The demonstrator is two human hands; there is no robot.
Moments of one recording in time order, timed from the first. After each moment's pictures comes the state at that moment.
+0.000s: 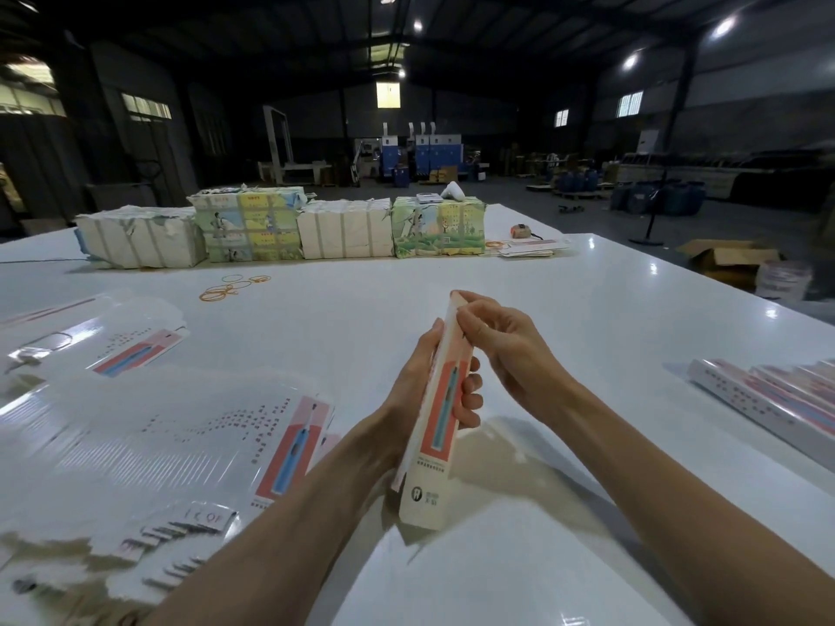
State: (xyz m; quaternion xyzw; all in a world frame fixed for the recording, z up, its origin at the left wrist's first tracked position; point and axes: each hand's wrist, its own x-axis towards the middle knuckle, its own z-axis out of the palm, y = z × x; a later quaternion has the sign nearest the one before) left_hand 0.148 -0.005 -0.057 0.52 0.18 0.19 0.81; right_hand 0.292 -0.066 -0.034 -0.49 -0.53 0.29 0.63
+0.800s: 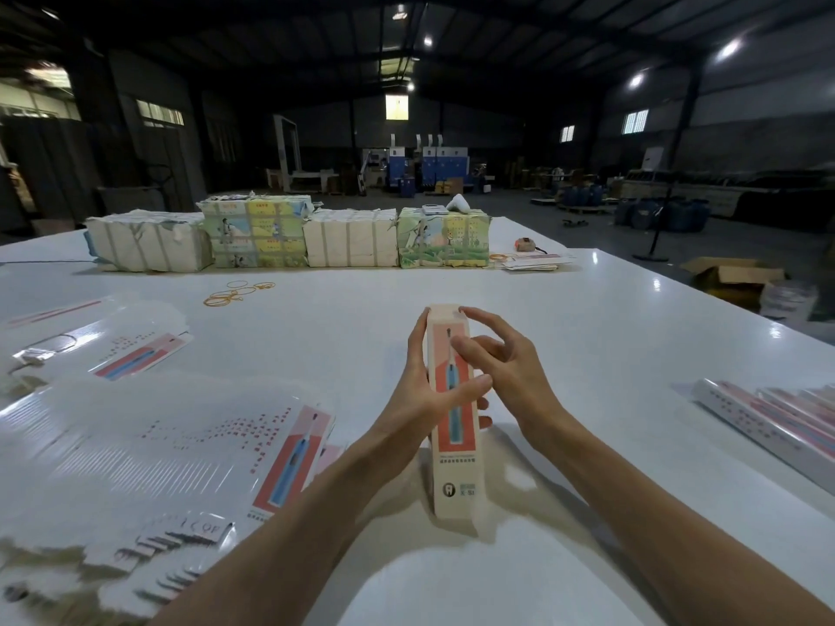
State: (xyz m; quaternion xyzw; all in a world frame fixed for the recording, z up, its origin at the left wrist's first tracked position) left_hand 0.148 -0.007 -0.060 0.71 0.21 0.38 0.55; right_hand 0.282 -0.062 -0.046 -0.52 -0.53 0.22 0.64
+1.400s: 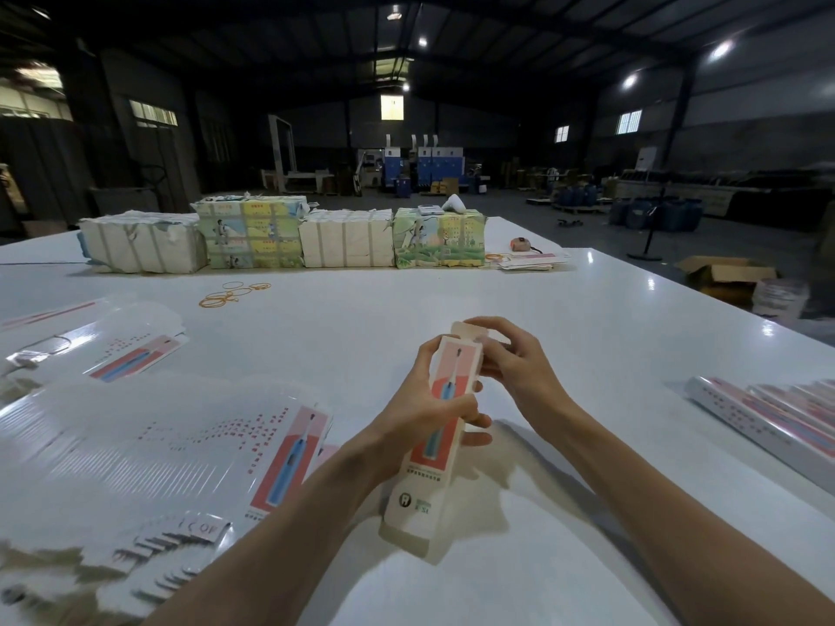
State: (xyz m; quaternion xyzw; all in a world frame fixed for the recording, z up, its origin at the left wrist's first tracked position) left_hand 0.144 -0.004 -0.067 0.70 0.22 0.27 0.62; right_hand 0.307 -0.058 -0.051 -0.53 -0.50 0.24 0.64
